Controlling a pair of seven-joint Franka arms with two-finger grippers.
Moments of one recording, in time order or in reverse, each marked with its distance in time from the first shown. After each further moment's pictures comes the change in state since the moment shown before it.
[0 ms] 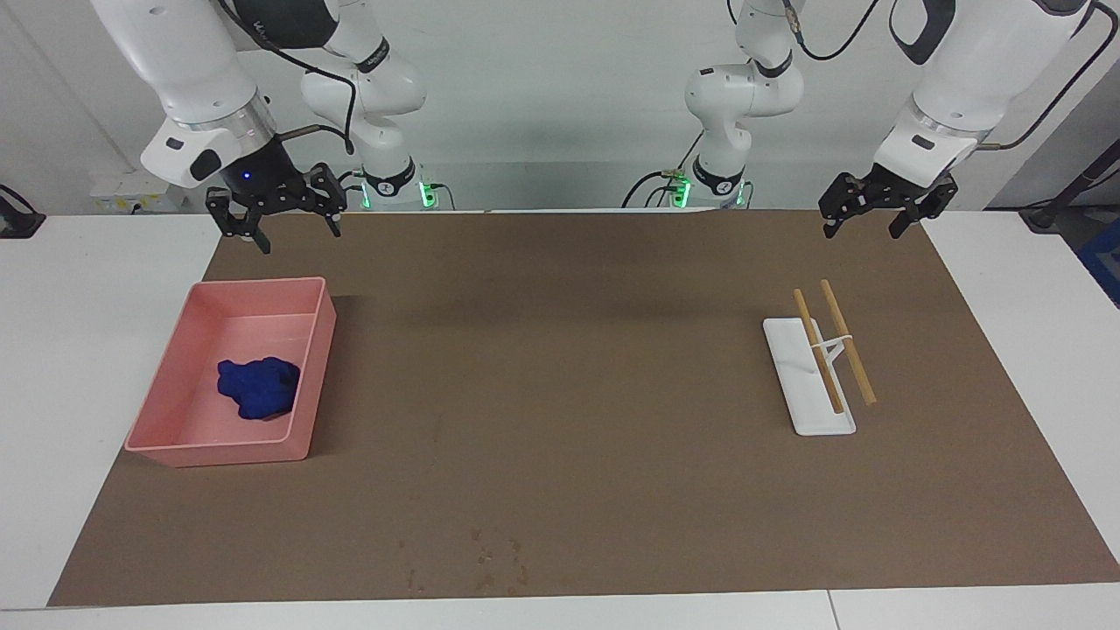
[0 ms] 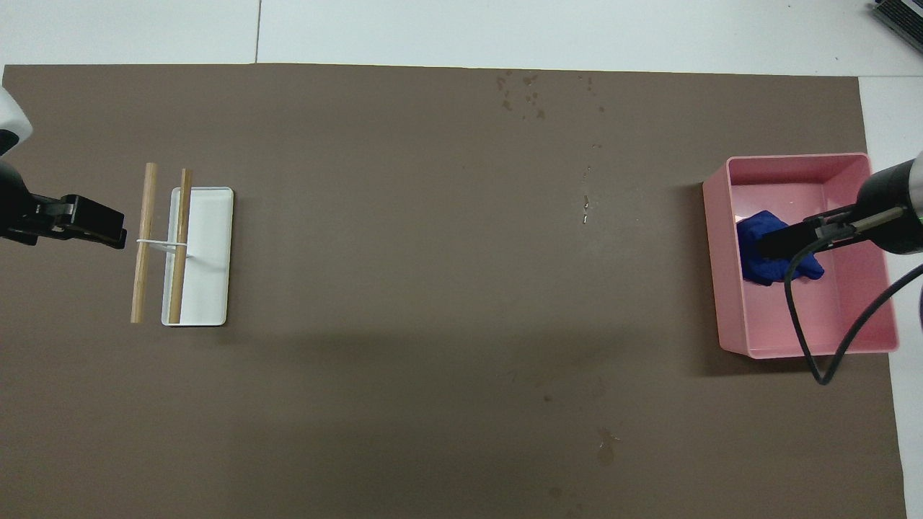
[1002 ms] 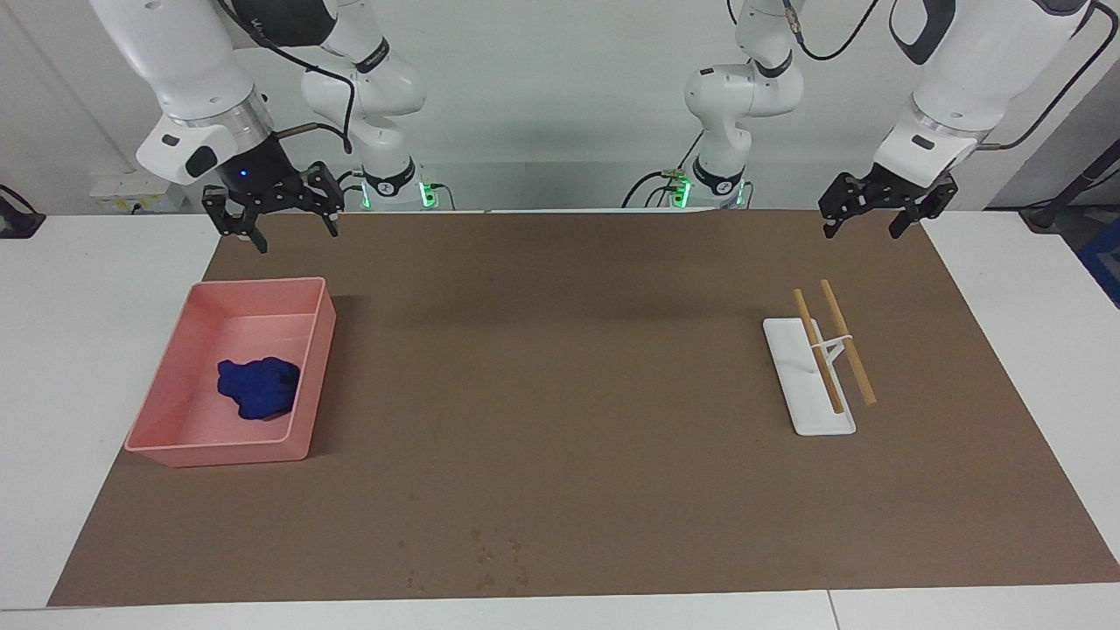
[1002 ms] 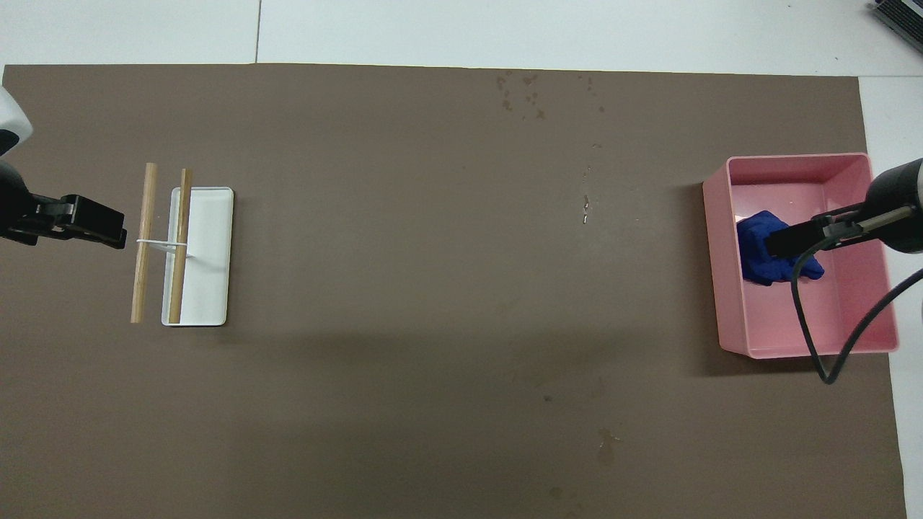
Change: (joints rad) left arm 0.000 0.000 0.000 0.000 0.000 0.000 0.000; right arm -0.040 -0.005 0.038 0.002 -0.031 0.006 0.000
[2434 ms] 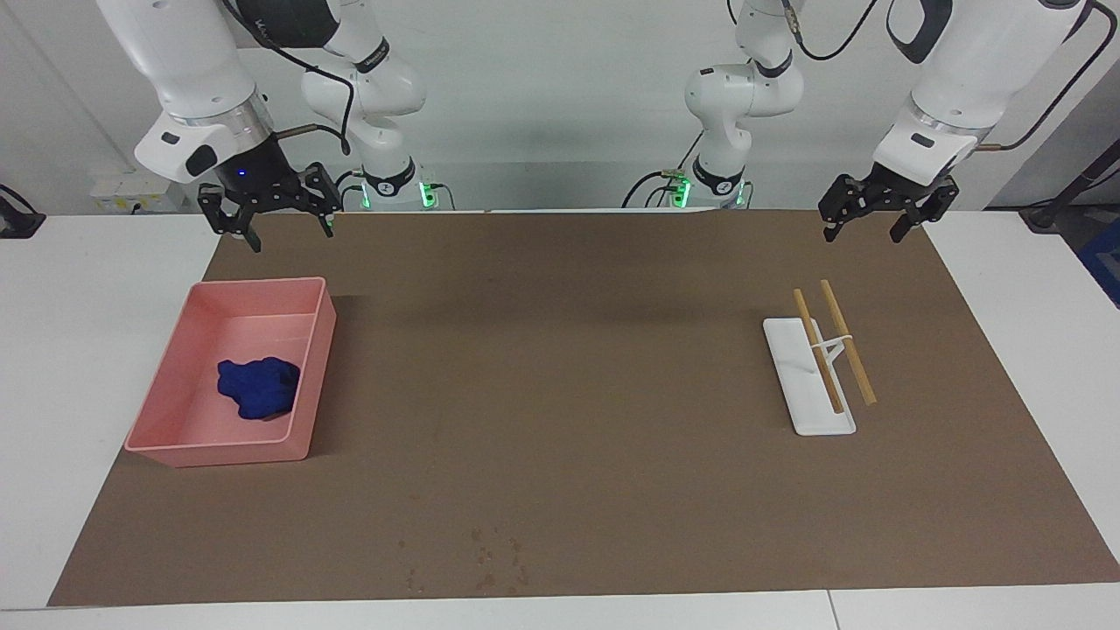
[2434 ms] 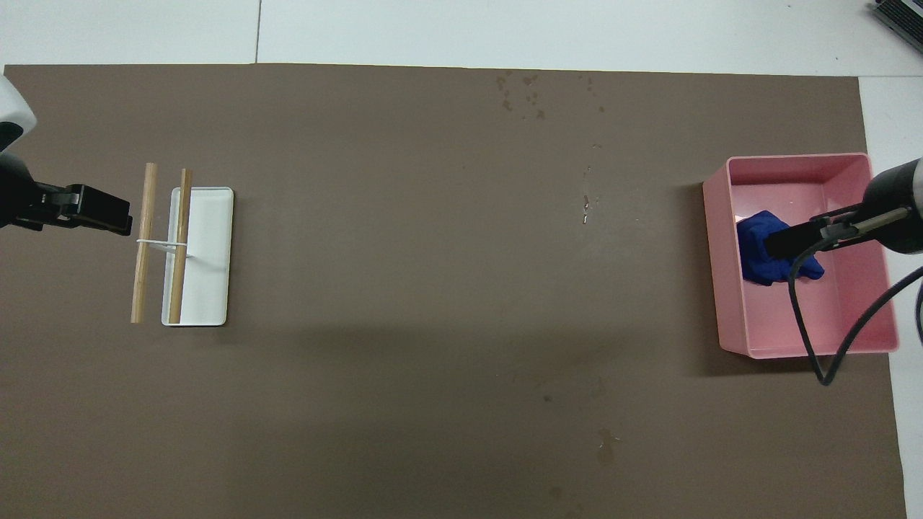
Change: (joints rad) left arm -0.012 0.000 -0.004 -0.001 0.000 0.065 0.001; right arm 0.000 0.000 0.005 0.000 -0.009 -0.001 0.000
